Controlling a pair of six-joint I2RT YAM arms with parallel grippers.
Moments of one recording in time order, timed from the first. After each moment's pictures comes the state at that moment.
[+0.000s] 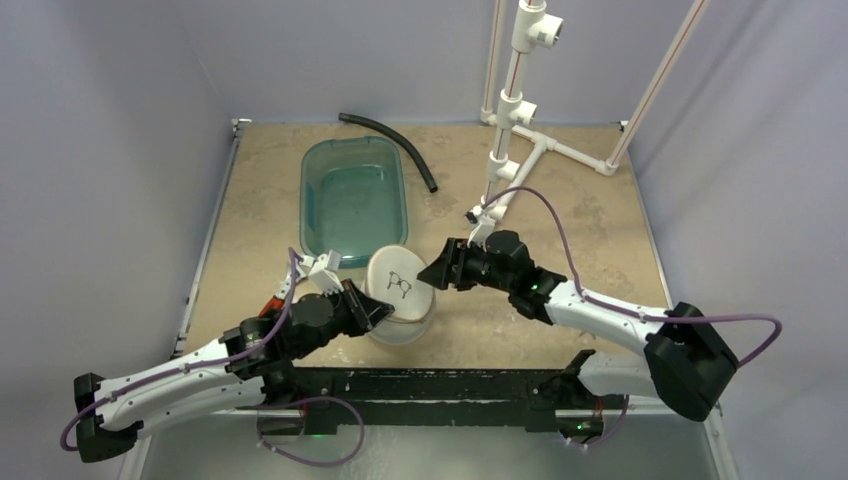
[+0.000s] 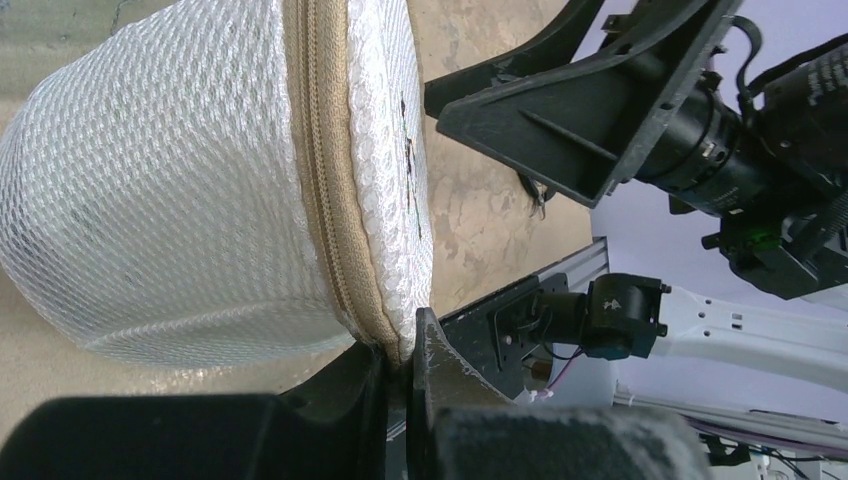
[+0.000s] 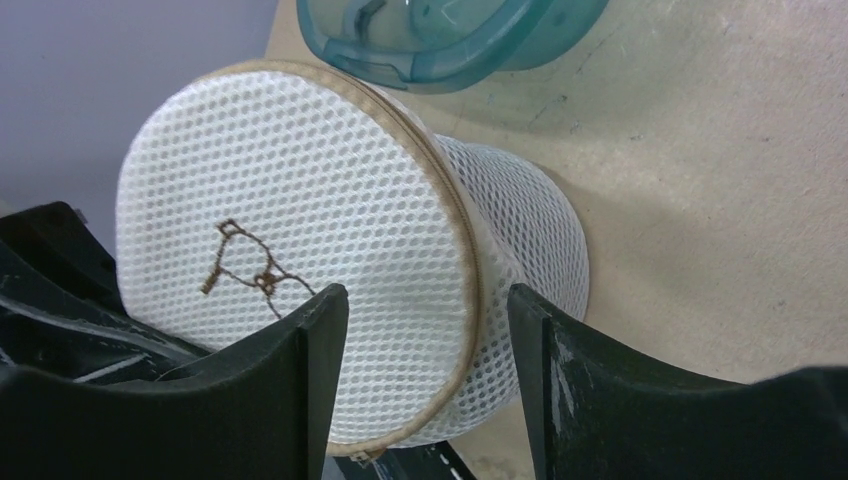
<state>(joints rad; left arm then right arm) -1.13 0.52 0.46 -0.37 -0.35 -1.14 0.78 1.22 0.59 0.21 -0.23 0.80</state>
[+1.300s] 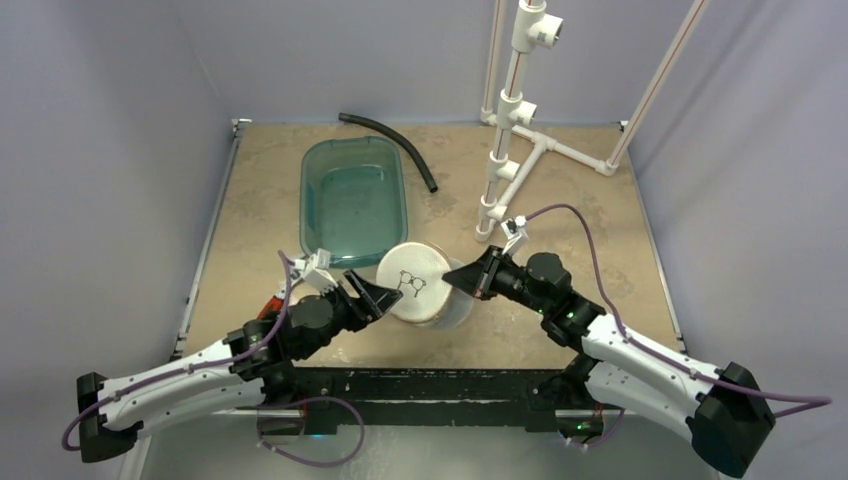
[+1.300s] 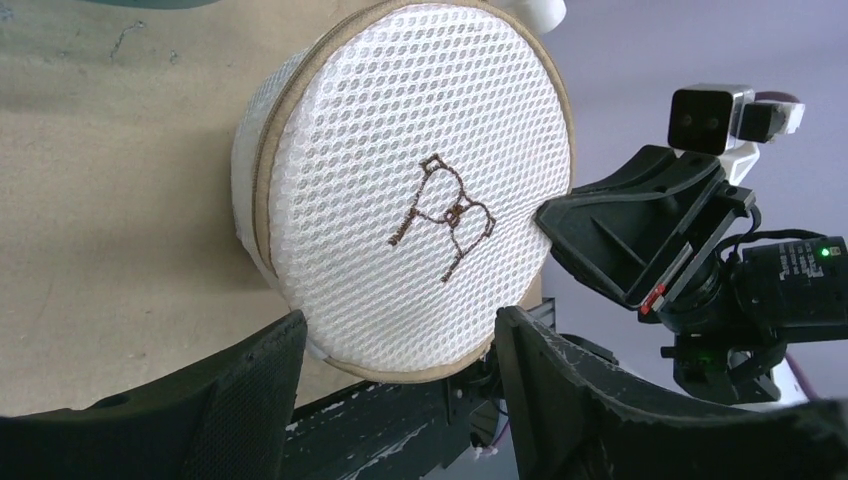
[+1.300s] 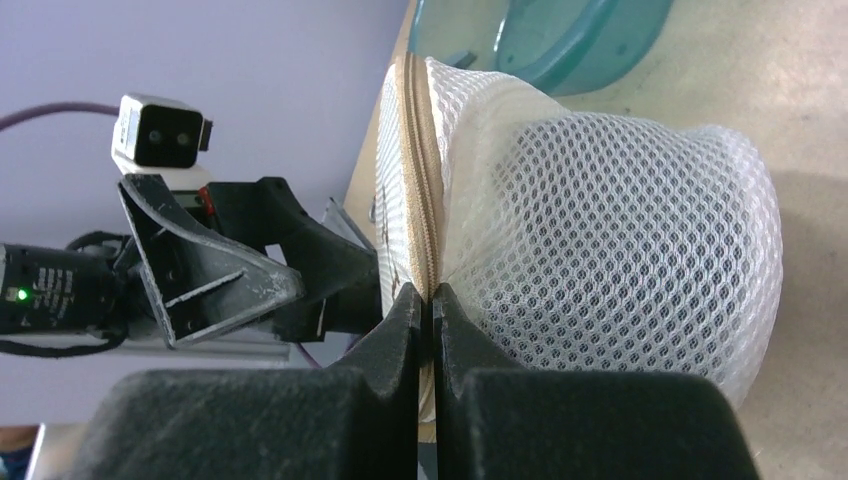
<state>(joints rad) -1.13 0.50 0.43 -0.31 -0.45 -1.26 0.75 0.88 0.42 0.26 -0.25 0.95</state>
